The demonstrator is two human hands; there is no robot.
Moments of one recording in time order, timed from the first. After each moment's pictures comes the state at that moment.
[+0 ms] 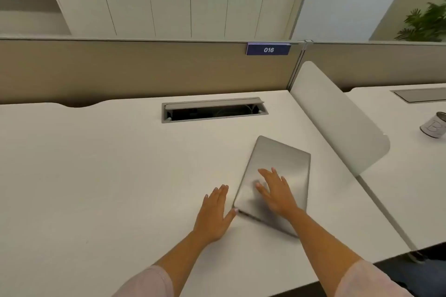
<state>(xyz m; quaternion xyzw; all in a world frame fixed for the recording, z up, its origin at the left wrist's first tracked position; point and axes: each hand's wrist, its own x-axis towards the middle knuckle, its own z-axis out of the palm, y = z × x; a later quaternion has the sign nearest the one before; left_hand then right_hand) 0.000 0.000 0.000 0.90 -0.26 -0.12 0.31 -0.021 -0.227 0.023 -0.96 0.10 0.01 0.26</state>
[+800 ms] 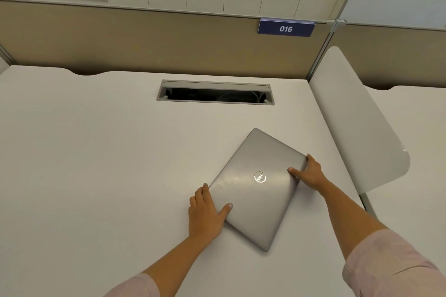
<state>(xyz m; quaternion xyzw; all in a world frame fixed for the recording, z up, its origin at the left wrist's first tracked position) -0.034 -0.115 -0.004 0.95 0.04 -0.11 0.28 0.041 -0.439 0.012 -0.87 0.28 0.11 0.38</state>
